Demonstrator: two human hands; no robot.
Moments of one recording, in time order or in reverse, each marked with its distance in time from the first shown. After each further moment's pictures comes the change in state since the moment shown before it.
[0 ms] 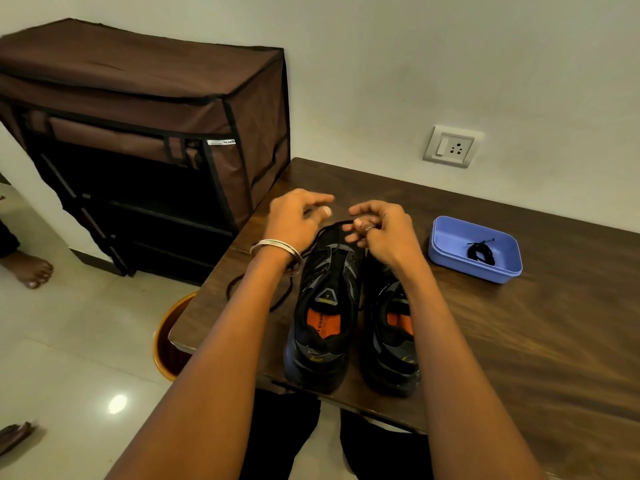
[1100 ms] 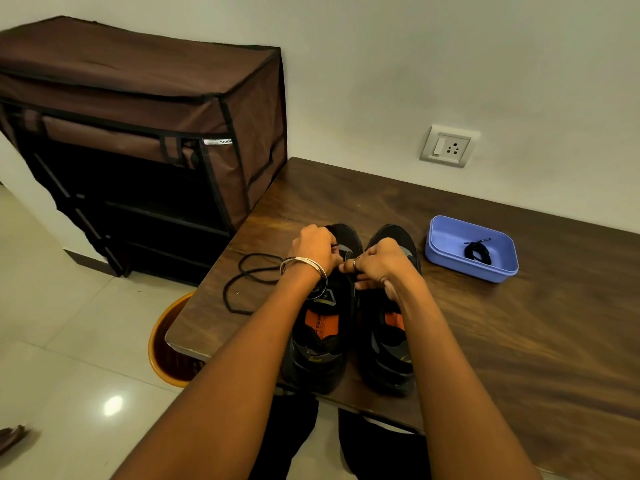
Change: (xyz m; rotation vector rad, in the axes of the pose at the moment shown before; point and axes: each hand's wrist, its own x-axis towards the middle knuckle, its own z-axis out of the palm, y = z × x) left_hand -0.006 -0.006 0.055 0.471 -0.310 -0.230; right_hand -0.005 0.029 0.012 -0.117 -0.072 0.501
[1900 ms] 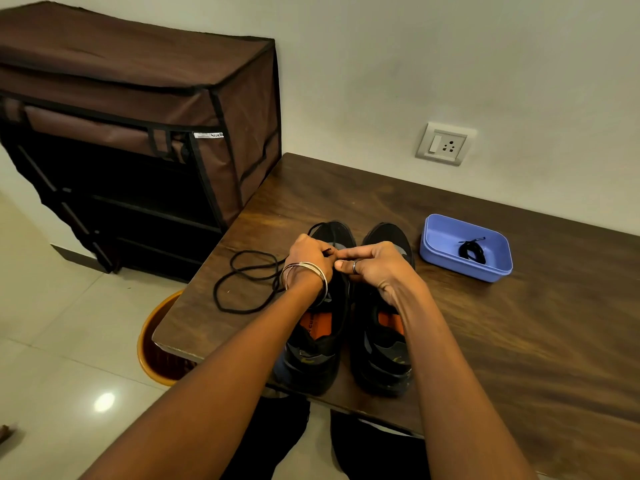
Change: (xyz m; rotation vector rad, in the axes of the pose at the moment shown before) left_hand -0.007 -0.001 0.025 -0.280 0.049 -0.146; right_hand 0.004 0.018 -0.002 0.194 -0.087 -0.094
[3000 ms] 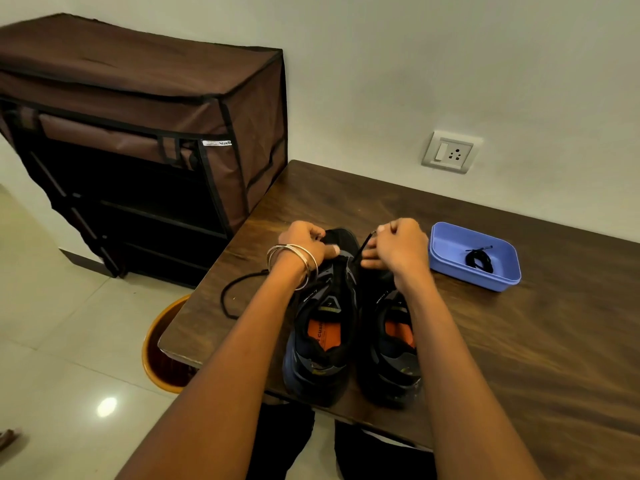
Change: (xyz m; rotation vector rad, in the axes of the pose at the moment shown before) left_hand 0.009 0.005 -0.046 -0.333 -0.047 -0.112; right_hand 0.000 -0.039 -0.007 -0.055 0.397 -0.117
